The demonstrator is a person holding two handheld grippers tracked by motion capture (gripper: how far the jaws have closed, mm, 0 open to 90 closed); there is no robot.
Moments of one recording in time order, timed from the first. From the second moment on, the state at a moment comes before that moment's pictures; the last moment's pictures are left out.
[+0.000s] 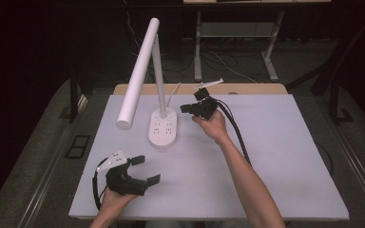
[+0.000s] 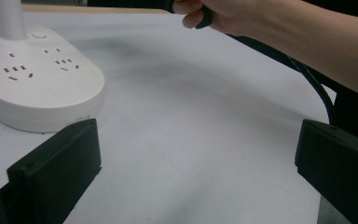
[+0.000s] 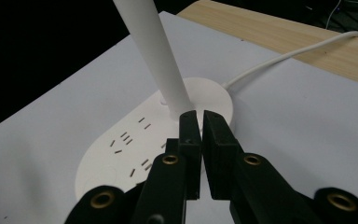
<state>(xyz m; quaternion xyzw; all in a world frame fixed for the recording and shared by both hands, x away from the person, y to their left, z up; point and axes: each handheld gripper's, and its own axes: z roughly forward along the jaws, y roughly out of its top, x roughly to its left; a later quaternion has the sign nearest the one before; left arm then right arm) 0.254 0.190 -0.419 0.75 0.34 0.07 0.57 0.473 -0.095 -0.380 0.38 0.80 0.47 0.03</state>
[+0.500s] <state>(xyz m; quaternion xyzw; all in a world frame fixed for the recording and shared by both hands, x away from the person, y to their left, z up) 0.252 0.188 -0.420 0.75 0.35 0.07 0.57 0.431 -0.135 -0.353 0.40 0.79 0.46 0.08</state>
